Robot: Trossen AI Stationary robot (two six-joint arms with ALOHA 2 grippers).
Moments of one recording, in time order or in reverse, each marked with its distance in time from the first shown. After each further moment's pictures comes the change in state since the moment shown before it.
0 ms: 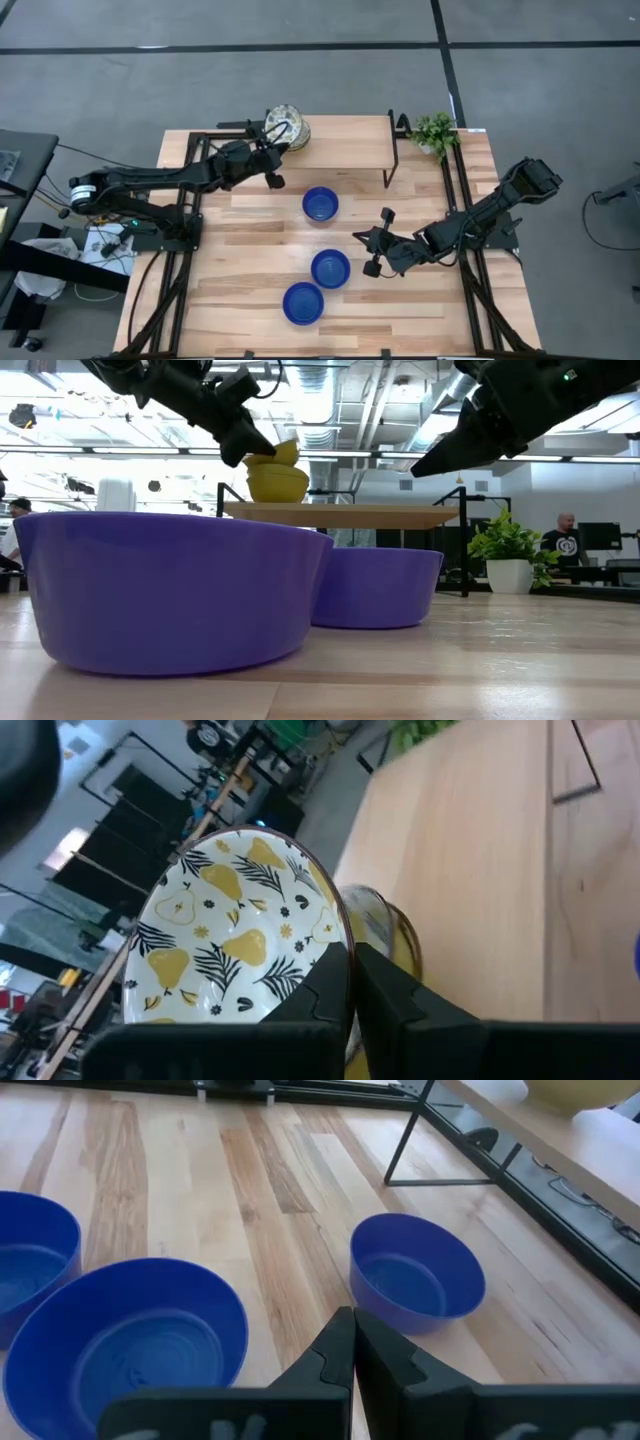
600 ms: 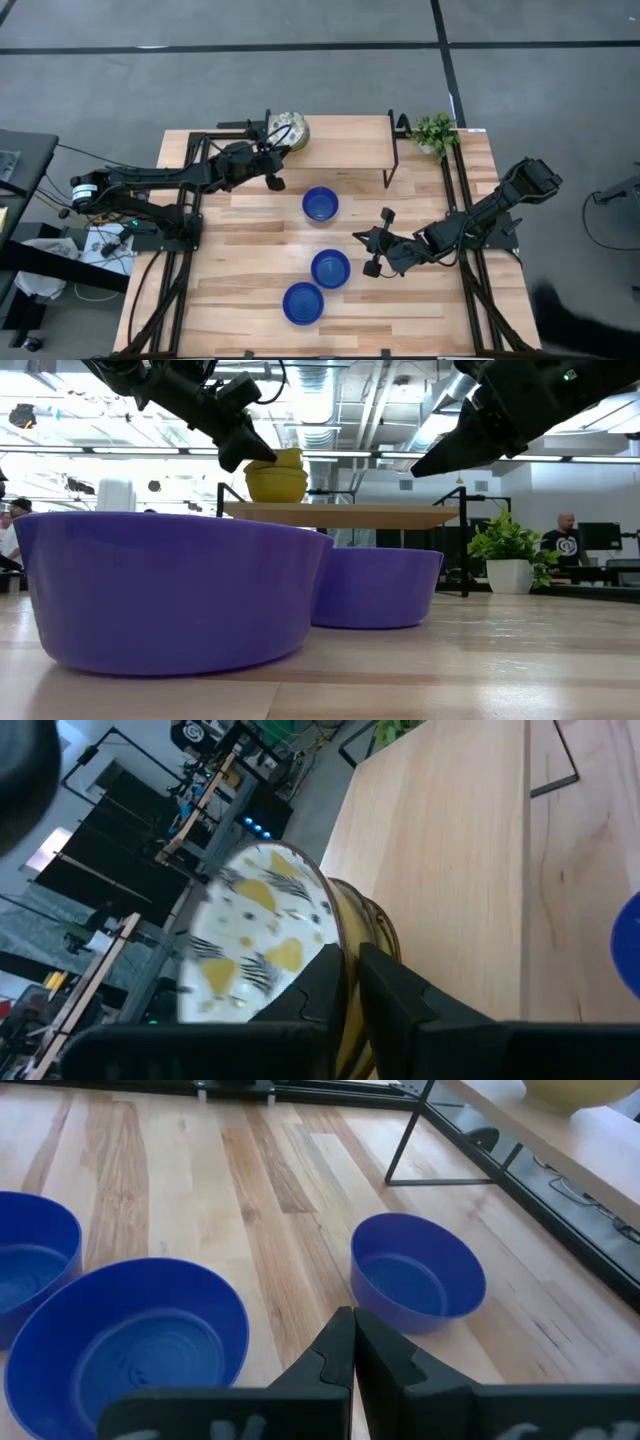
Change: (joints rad) left arm -0.011 0.011 0.000 -0.023 0.013 -0.007; right arm 0.000 0.000 0.000 0.000 -0.002 0.001
